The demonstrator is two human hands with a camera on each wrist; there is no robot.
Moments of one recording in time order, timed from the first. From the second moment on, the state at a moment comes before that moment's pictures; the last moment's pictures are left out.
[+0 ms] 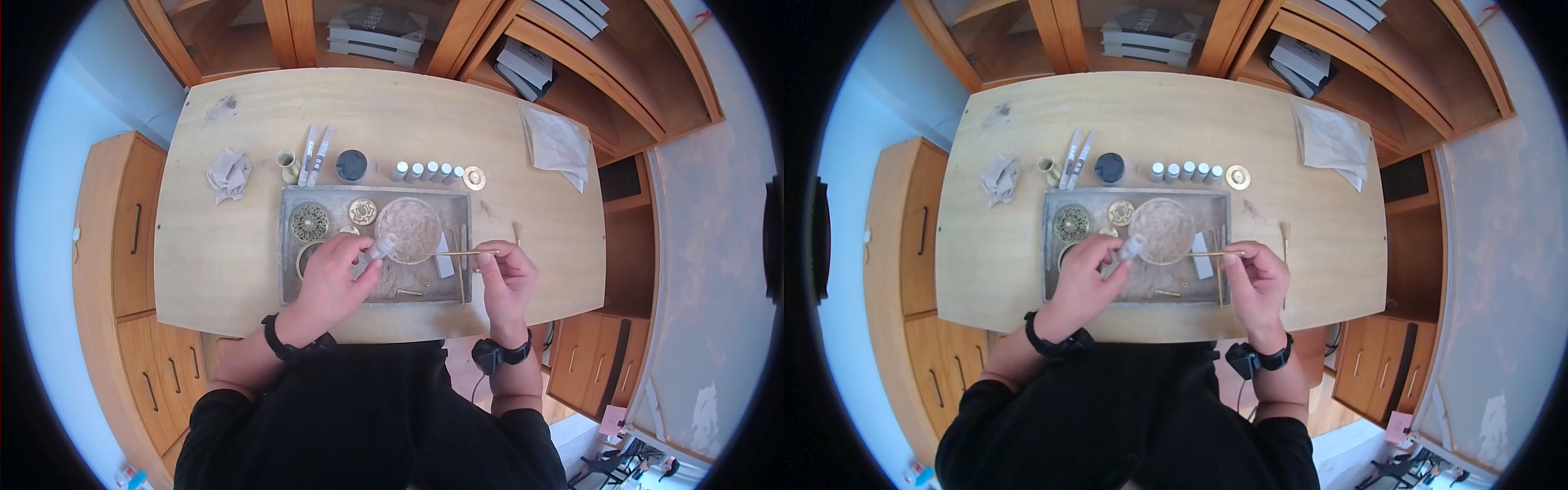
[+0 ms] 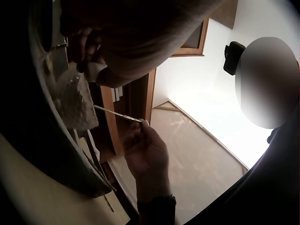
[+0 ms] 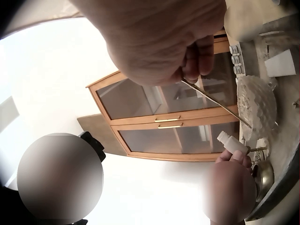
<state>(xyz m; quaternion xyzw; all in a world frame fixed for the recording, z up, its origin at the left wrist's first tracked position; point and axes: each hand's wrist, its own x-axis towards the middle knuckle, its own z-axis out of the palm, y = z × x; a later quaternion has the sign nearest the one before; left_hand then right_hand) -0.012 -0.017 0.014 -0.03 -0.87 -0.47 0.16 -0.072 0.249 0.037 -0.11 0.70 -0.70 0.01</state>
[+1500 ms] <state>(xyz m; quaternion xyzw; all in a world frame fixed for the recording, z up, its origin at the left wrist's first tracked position) -0.015 -0.016 0.012 -0.04 -0.87 -0.46 0.16 -0.081 0.246 0.063 -0.15 0.70 -0.69 -0.04</state>
